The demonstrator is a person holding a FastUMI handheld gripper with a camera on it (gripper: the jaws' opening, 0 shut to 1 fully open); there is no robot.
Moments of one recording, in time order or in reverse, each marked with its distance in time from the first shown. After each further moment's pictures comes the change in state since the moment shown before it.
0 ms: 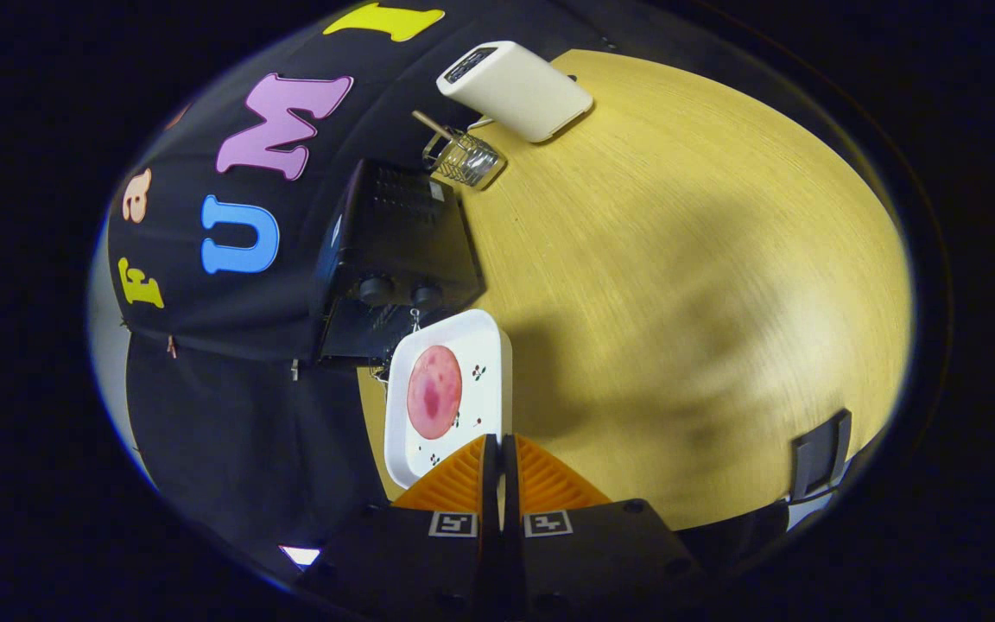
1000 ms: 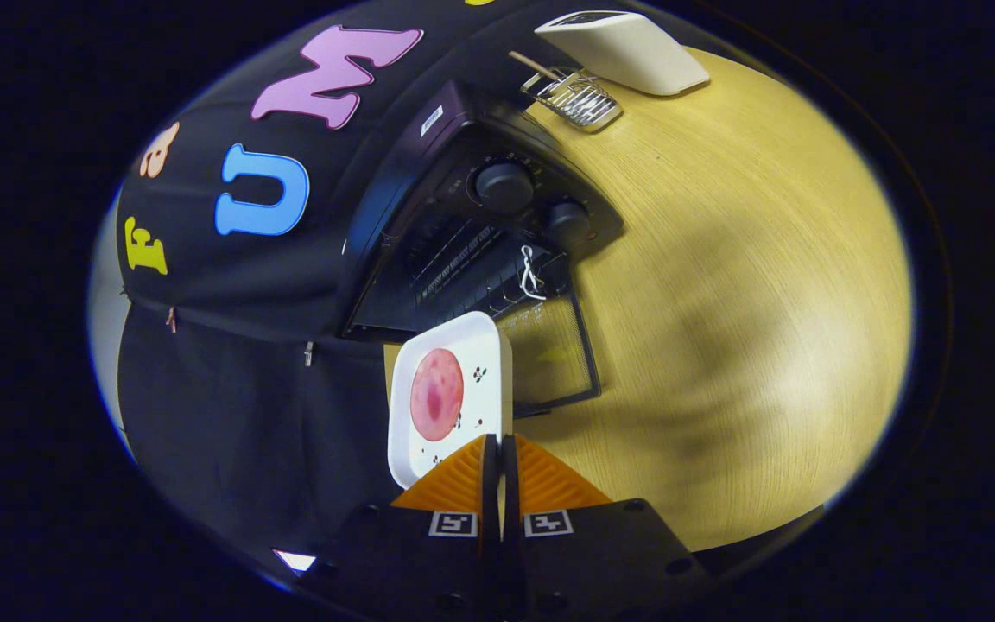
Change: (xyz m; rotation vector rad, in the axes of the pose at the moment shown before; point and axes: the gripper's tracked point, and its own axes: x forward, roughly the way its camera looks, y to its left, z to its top) arm 0.122 0.118 -0.058 -0.058 -0.027 0.045
